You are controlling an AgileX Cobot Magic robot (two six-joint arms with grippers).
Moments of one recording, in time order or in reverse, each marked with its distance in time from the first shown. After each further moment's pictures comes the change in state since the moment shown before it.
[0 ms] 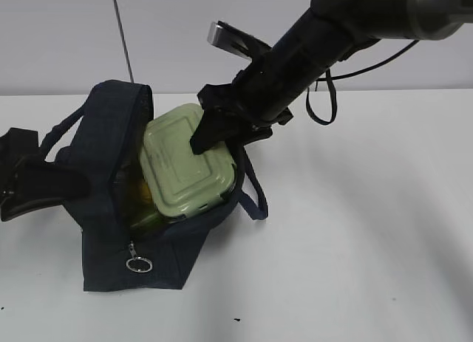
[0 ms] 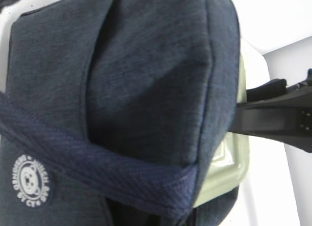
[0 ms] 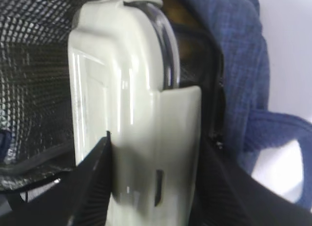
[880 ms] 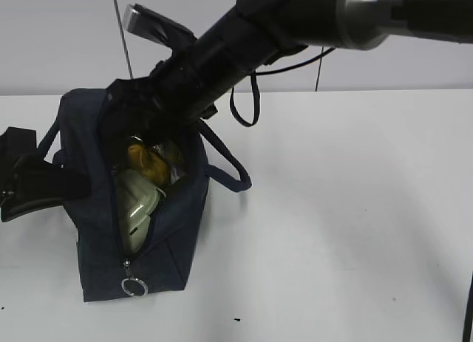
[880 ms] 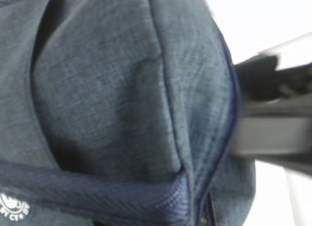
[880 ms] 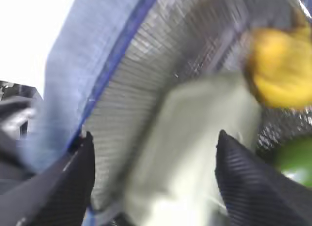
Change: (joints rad) left arm 0.000 0.000 0.000 -0.001 0.025 0.000; right arm 0.162 0.054 -0.130 0.114 -0.079 -0.047
